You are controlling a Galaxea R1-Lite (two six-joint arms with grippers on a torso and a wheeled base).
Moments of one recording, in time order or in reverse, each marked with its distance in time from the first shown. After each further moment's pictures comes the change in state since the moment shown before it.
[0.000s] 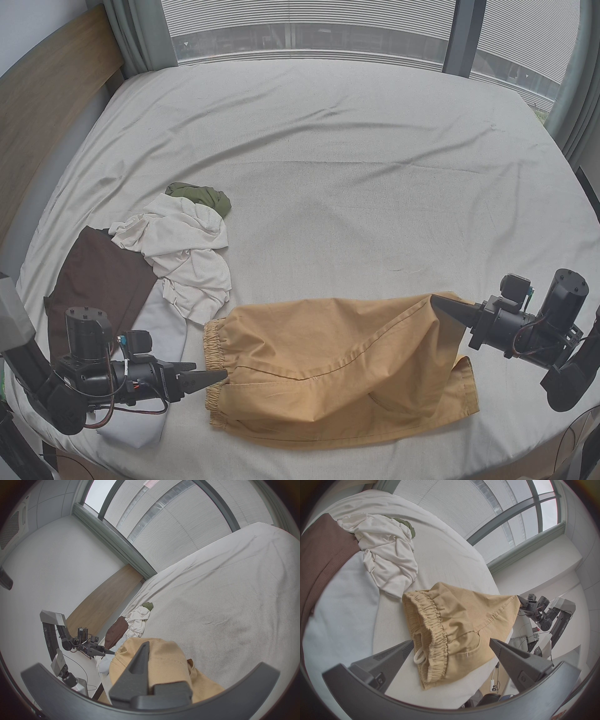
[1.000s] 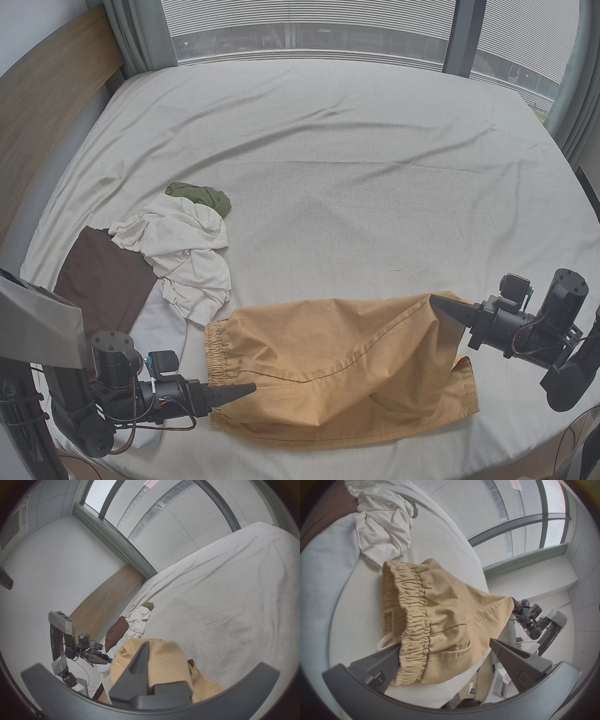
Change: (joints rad) left arm -0.134 0.193 0.089 -0.363 -0.009 -0.288; right arm 0.003 0.000 -0.002 0.000 0.000 0.000
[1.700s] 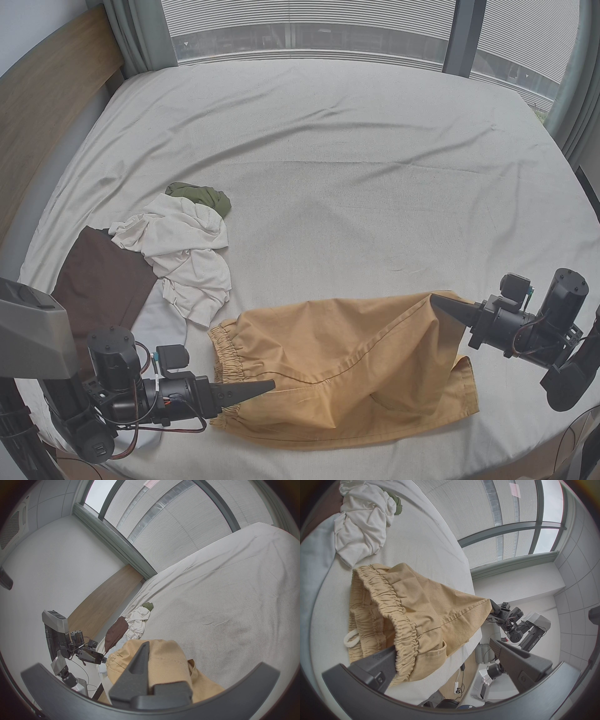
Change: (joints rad) left arm -0.103 -0.076 -0.024 0.000 -0.015 -0.099; right arm 0.000 0.000 -0.001 0.000 0.000 0.000
